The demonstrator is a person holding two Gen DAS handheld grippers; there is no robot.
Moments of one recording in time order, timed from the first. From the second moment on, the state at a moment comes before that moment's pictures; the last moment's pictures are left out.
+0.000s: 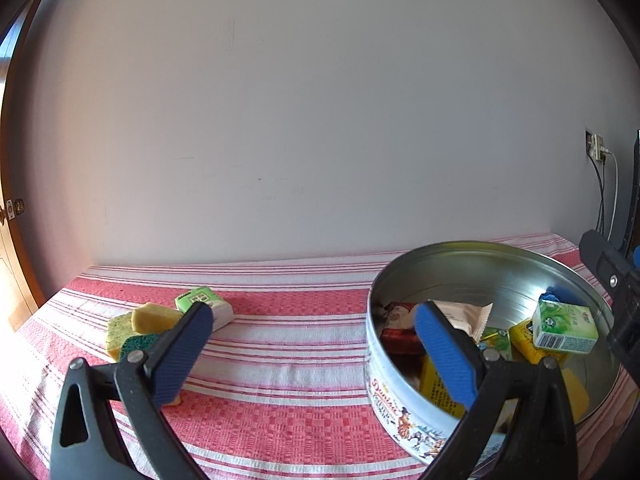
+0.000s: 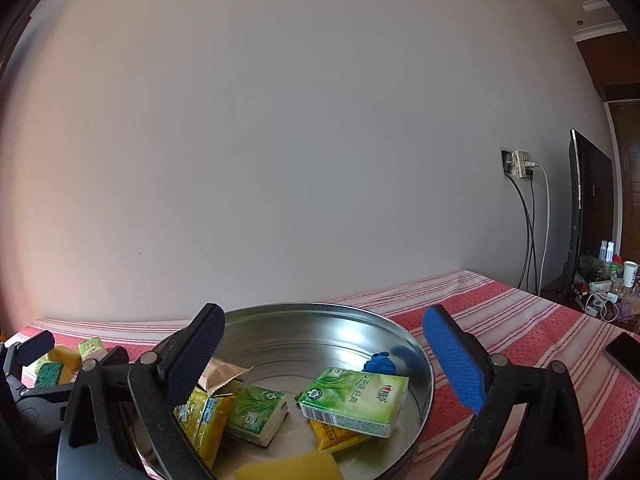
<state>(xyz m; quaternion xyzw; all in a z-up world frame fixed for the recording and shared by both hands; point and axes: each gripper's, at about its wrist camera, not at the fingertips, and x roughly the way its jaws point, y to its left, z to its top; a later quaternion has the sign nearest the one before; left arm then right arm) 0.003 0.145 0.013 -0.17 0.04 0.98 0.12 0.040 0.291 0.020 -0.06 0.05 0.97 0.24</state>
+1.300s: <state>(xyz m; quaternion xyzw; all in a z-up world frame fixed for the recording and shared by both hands) -0.080 -0.116 0.000 -0.24 -0.02 0.97 -0.09 -0.095 0.098 -0.004 -0.24 0.00 0.97 -0.01</state>
